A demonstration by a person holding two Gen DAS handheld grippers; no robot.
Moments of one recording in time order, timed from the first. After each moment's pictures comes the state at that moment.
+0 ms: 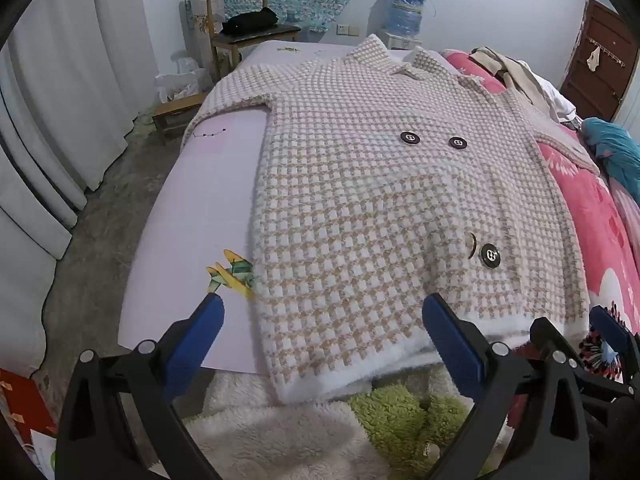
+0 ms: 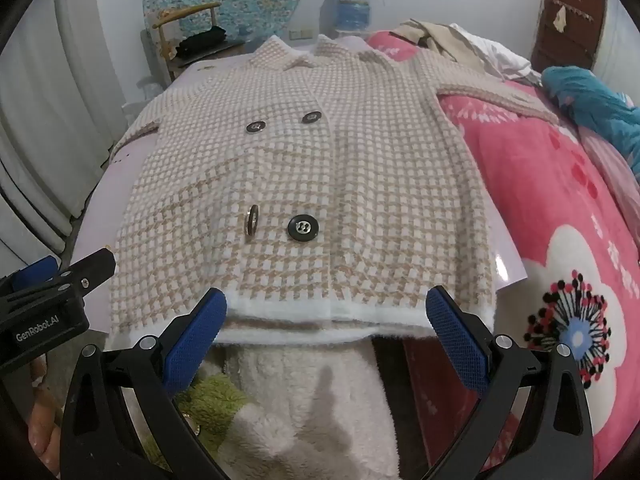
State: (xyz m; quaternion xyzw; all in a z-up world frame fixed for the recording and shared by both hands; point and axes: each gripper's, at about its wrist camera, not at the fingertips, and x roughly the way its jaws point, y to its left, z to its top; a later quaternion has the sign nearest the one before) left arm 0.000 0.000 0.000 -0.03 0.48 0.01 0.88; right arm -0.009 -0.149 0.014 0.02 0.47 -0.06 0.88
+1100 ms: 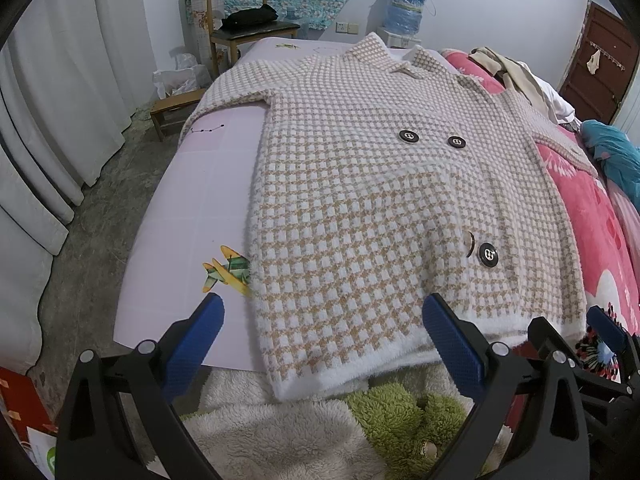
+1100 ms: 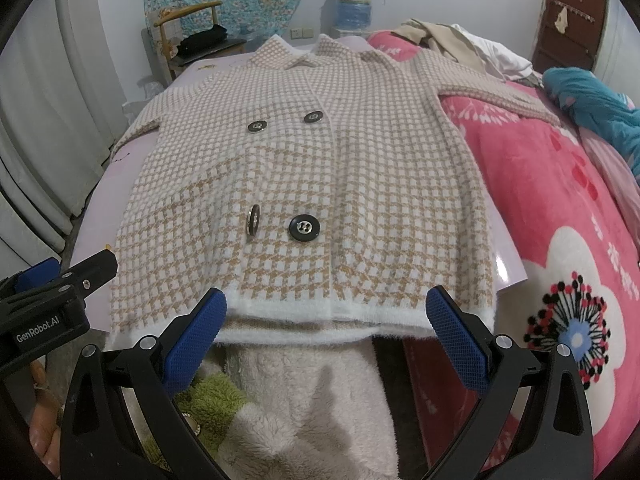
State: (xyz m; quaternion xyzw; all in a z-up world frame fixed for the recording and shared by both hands) left arm -0.002 -0.002 0.001 -0.03 0.48 0.01 0.88; right arm -0.008 -0.147 0.012 0.02 0.47 -0.06 0.88
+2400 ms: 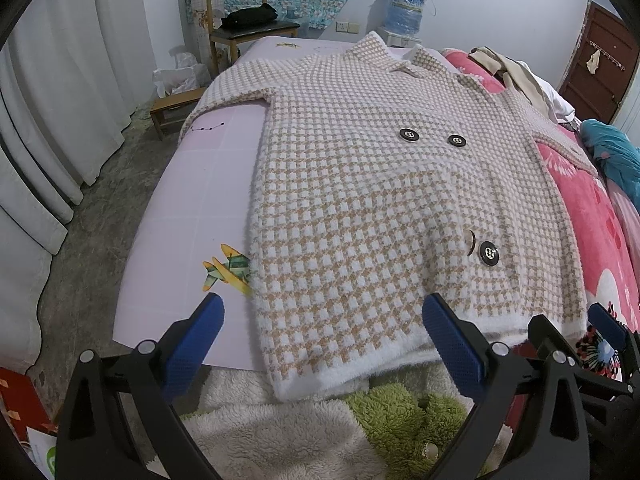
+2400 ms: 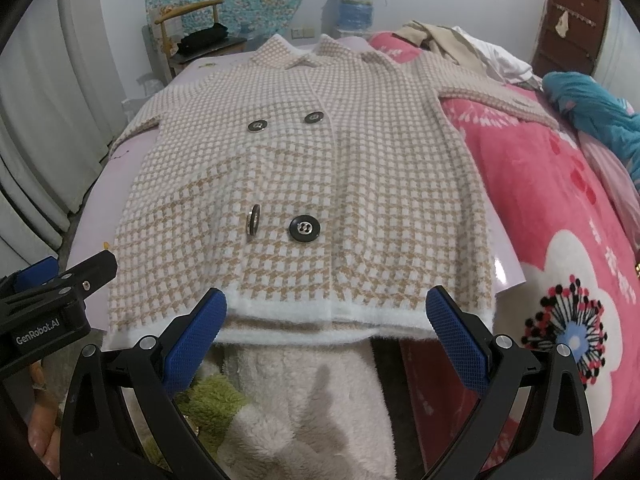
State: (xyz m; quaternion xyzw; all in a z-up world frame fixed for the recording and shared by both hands) left arm -0.003 0.002 0.001 -0.04 0.48 0.01 0.88; right arm -0.009 -0.146 0.013 0.01 0.47 -0.07 0.88
